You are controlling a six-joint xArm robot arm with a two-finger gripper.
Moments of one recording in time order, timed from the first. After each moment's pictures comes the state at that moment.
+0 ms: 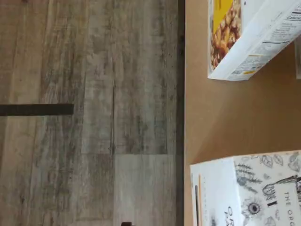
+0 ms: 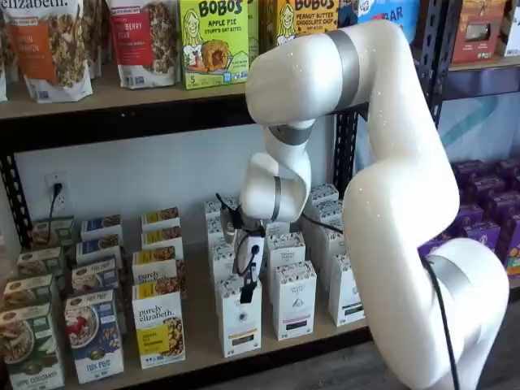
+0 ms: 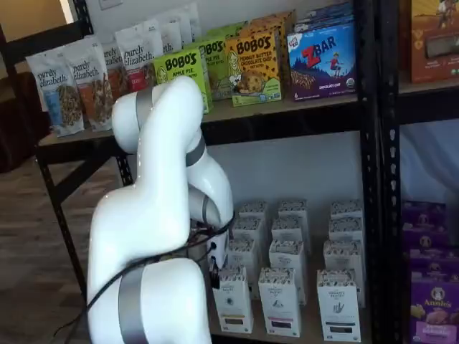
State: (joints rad) arm 0.28 0.78 -1.22 0.48 0.39 -1.72
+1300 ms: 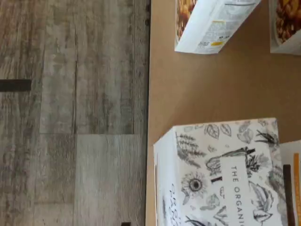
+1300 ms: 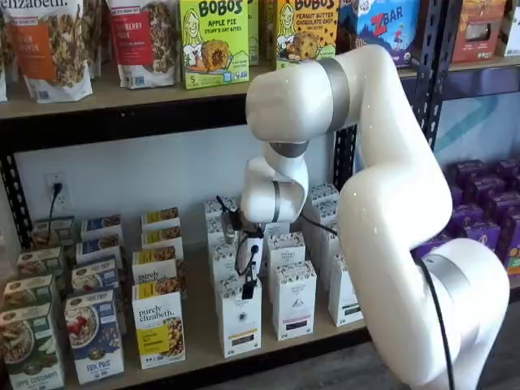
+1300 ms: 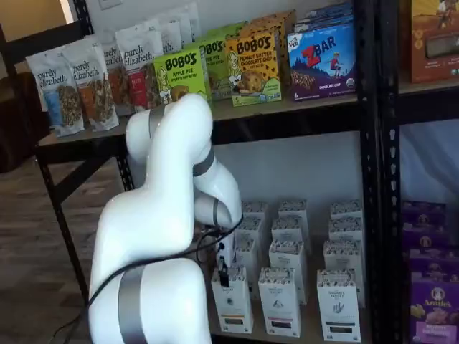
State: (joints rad) arm 0.24 0.93 -1.41 0.34 0.39 -1.63
